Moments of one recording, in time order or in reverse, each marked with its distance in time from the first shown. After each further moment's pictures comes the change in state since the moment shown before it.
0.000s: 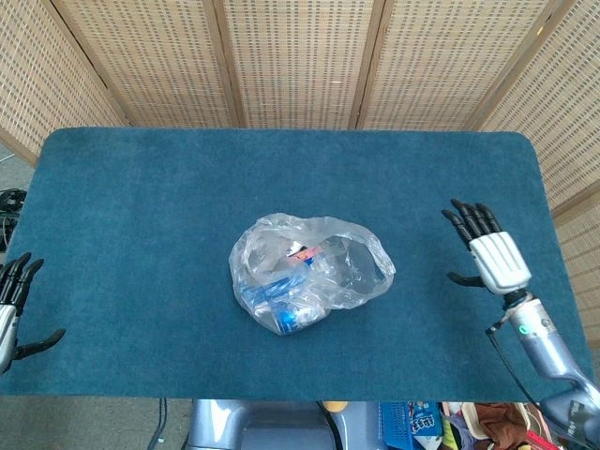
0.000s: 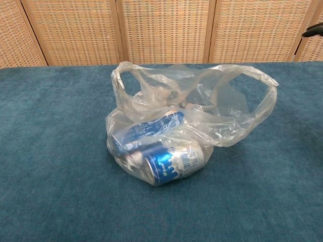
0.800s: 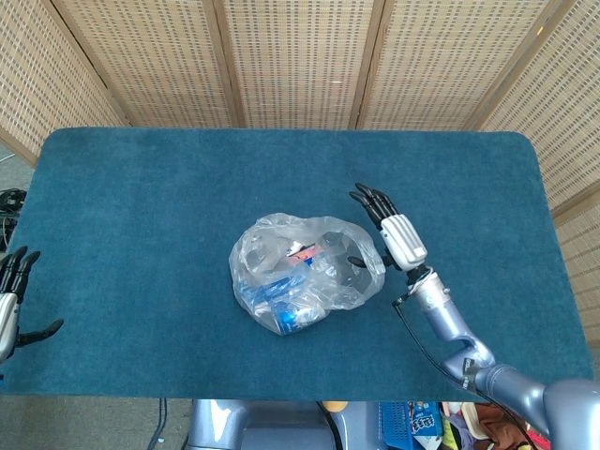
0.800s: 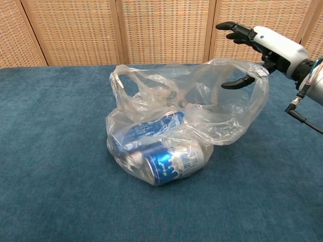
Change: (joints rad) left arm -0.034 -0.026 -0.040 0.002 -0.121 -0.076 0.061; right arm 0.223 -0.375 0.056 0.211 0.047 0.039 0.375
